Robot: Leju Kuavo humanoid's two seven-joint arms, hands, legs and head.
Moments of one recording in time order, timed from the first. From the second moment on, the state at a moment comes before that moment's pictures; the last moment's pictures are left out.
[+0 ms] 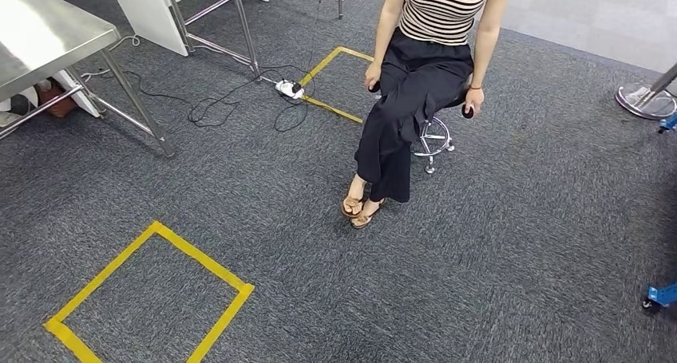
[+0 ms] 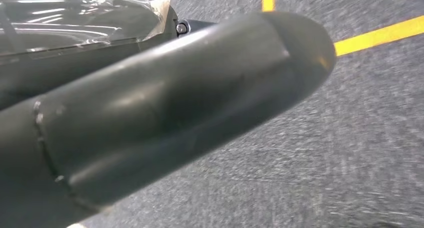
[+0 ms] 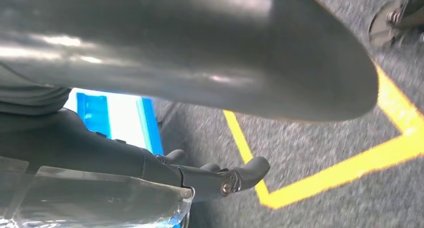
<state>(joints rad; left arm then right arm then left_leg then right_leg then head) -0.04 -0.17 0.39 -0.18 -1.14 0.44 0.30 -0.04 0.15 -0.29 -0.19 0.93 -0.23 0.37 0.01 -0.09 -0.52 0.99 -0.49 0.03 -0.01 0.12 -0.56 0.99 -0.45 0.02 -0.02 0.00</state>
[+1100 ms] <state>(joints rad) -0.05 -0.18 0.48 -0.18 -1.03 0.44 0.27 -0.03 0.15 -0.34 -0.18 0.90 -0.24 0.35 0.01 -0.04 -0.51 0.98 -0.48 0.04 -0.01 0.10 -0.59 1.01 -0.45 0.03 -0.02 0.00</state>
